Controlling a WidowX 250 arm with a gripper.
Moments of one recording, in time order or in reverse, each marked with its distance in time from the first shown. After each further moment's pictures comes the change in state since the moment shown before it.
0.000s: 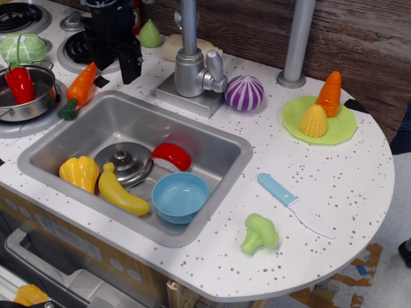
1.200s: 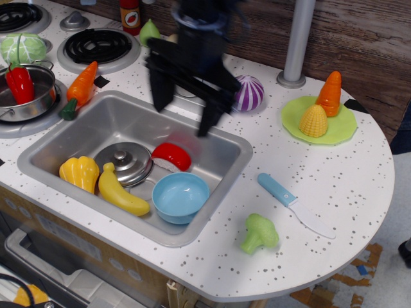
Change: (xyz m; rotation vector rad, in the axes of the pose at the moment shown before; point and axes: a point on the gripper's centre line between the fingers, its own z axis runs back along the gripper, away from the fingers) arm -0.071 -0.199 0.075 0.095 0.139 0.000
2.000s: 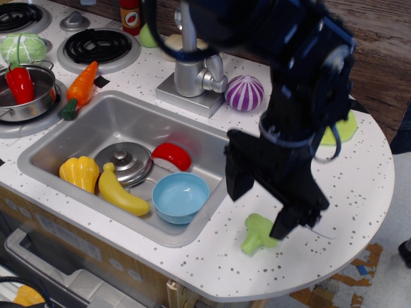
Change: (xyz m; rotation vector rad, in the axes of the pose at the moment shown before) arm -0.027 -0.096 -0.031 -0.084 -0.102 -0.173
